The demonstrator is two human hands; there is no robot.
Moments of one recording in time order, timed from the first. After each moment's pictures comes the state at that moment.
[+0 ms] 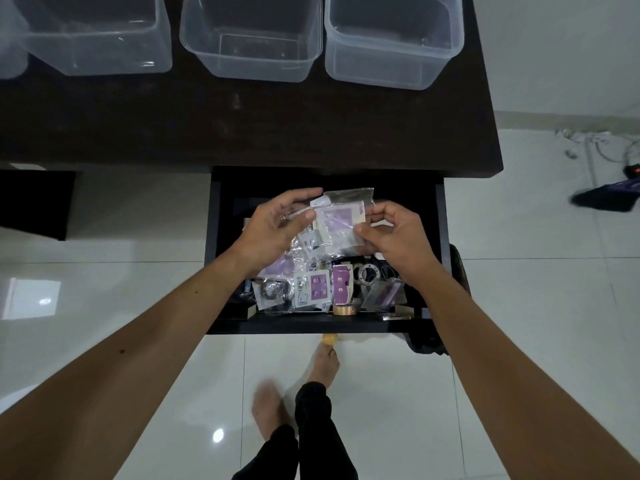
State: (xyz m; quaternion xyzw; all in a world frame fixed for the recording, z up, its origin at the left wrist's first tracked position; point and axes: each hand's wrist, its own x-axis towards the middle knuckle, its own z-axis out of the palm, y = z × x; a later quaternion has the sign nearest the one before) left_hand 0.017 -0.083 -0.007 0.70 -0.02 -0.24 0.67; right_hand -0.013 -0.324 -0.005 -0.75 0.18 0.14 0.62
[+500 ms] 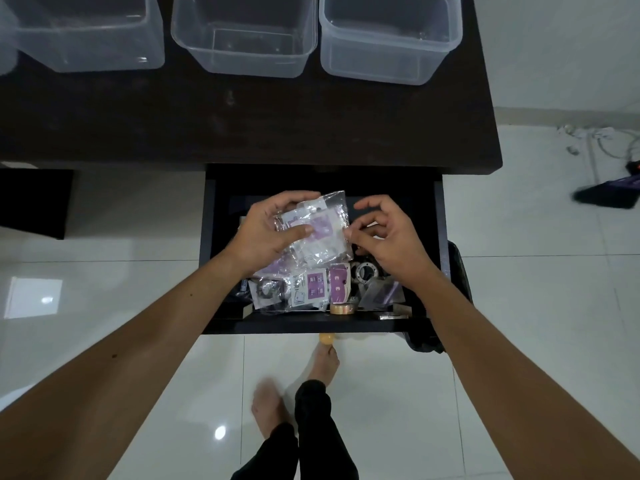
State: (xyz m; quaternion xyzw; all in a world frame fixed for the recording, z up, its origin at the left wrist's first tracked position) left_hand 0.013 -0.083 -0.011 0.71 -0.04 -0.21 0.66; right_hand -0.020 -0.328 -0.009 -0.78 0.10 0.14 0.61
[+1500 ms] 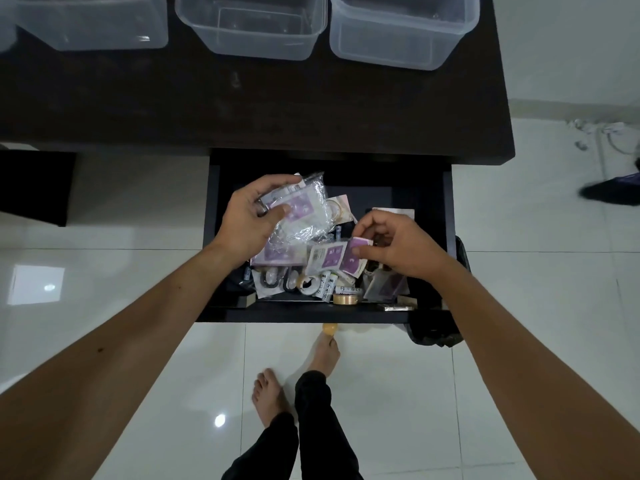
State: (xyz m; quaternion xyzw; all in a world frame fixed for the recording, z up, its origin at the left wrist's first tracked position) left_hand 0.014 -0.062 -0.027 0.73 0.00 -0.16 0.66; right_hand -0.024 -0.345 -0.010 -0.83 0.00 0.26 0.49
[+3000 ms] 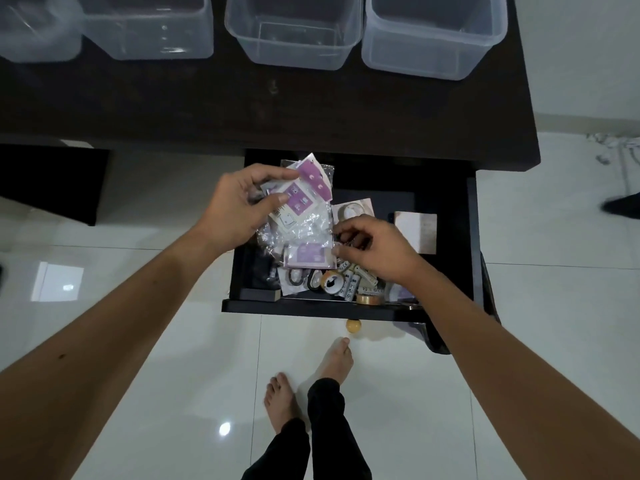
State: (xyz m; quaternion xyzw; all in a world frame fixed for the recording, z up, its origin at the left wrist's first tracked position) left_hand 0.016 -0.011 0.023 0.78 -0.03 -0.13 0.61; right_hand -0.024 -0.278 -0.025 -0.85 -0.03 0.23 0.47
